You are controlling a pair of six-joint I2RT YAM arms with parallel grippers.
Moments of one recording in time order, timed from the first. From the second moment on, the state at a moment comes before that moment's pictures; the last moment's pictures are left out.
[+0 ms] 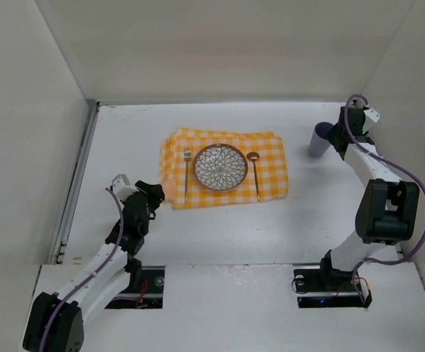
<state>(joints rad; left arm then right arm) -0.37 0.70 0.16 0.19 -0.43 -0.88 -0.11 1.63 1.20 -0.22 0.39 0.57</state>
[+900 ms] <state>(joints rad) -0.36 0.77 0.16 0.24 -0.39 -0.89 0.14 1.55 1.33 -0.18 0.36 0.55</state>
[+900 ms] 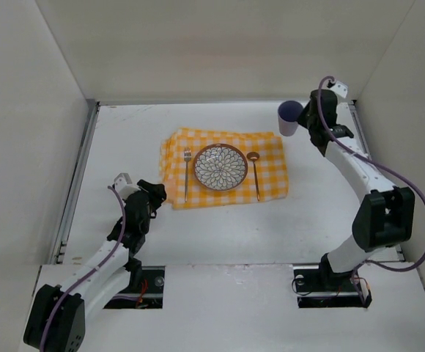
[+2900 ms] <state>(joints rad) -0.41 0.80 0.16 0.22 -0.46 -0.83 0.23 1.14 0.74 0.12 0.26 0.67</state>
